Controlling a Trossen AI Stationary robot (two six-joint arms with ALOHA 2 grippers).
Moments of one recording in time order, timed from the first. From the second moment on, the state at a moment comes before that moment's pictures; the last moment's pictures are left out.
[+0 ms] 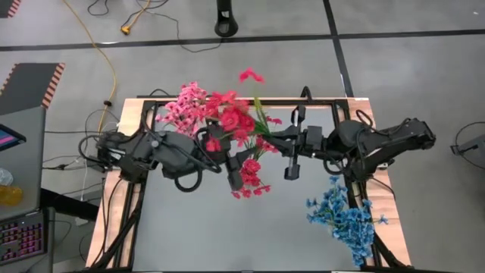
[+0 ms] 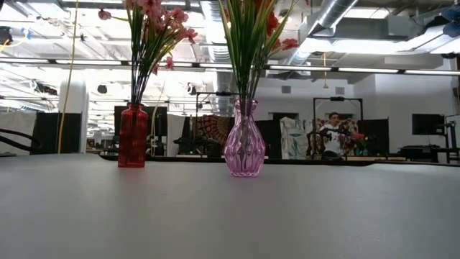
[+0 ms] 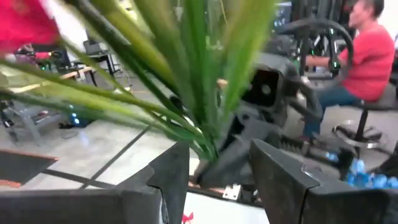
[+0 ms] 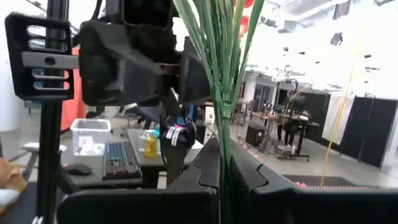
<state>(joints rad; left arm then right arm) -0.35 1.81 2.35 -0.62 -0.75 0.03 0.28 1.27 1.29 0.29 0.39 -0.27</state>
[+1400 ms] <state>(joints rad) -0.32 1.82 2.35 -0.60 -0.70 0.09 0.27 1.29 1.29 0.35 0.34 -0.26</state>
